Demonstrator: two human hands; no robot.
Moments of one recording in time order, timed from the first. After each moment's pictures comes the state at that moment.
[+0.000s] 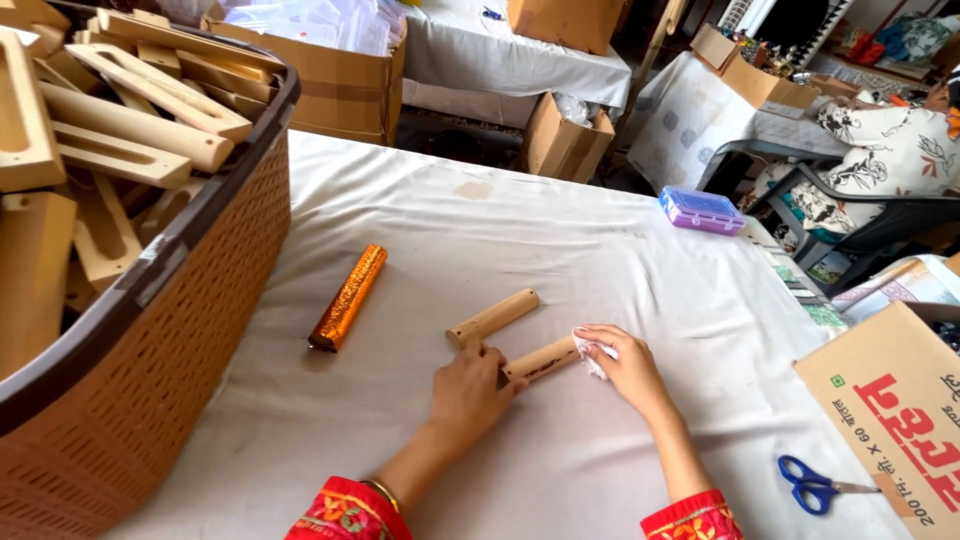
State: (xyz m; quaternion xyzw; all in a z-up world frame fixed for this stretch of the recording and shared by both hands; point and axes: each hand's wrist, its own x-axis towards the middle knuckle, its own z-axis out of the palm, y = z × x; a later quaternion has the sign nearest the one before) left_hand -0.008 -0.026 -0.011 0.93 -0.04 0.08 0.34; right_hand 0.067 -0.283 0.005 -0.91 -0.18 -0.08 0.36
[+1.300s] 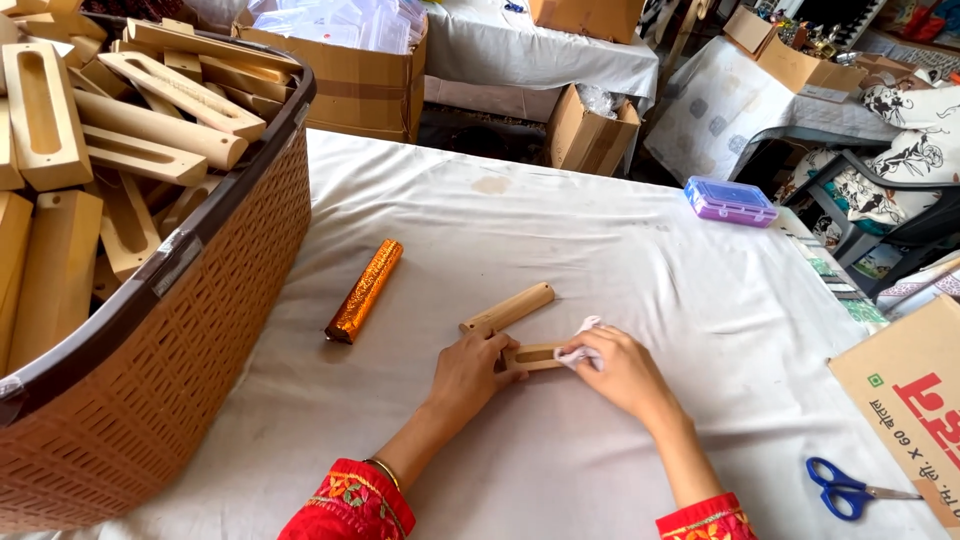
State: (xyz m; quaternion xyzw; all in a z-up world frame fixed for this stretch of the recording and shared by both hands) left_hand 0.001 -0.006 -0.012 0.92 -0.12 0.14 0.35; right_hand 0.033 -0.240 0.039 -0.92 -0.28 -0.11 0.24
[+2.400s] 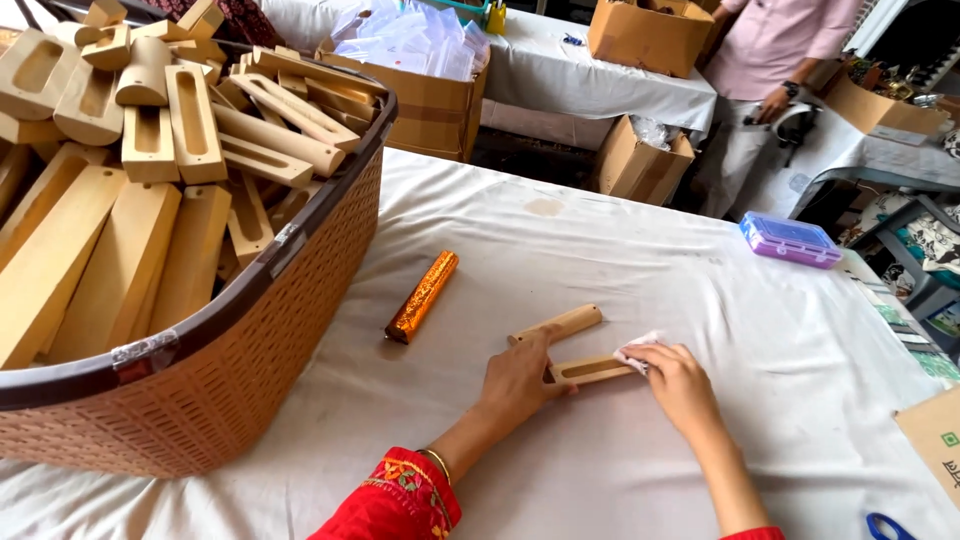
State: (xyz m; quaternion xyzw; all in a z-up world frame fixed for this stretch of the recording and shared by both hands) left_hand 0.000 -0.009 -0.003 0.92 -0.07 0.08 0.38; right_hand 0.056 -0.258 0.015 -0.93 -0.23 -0.16 0.23
